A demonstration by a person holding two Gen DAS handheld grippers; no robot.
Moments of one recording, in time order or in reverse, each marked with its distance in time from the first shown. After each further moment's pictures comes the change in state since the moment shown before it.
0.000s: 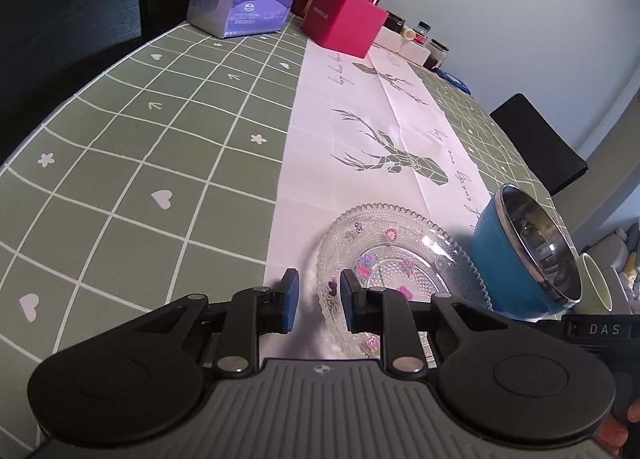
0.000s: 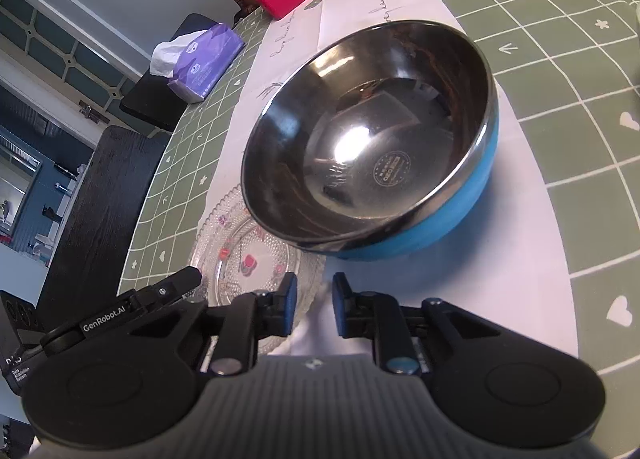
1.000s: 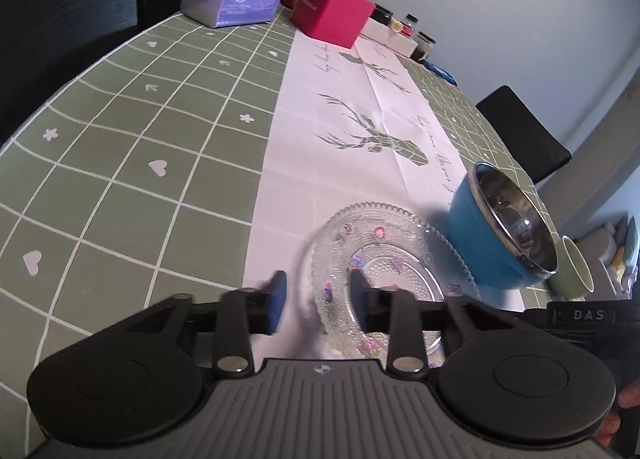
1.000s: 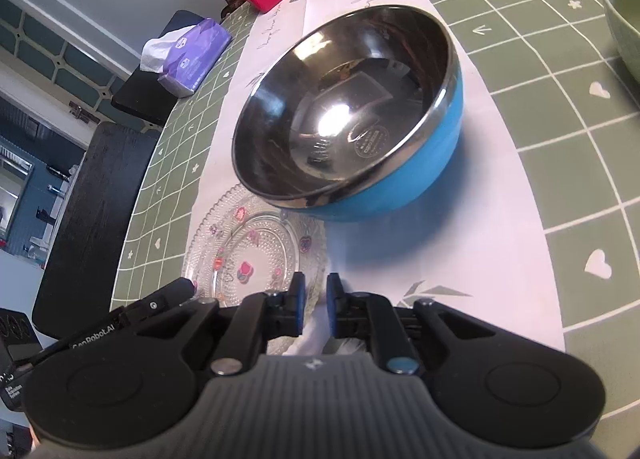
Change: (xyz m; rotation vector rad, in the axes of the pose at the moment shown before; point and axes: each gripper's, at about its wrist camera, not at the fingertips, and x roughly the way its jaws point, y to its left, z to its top) left arm -0.017 -0.002 -0.018 -0.016 0.011 -0.041; right arm -0.003 0.003 -0.006 0.032 0.010 -0.041
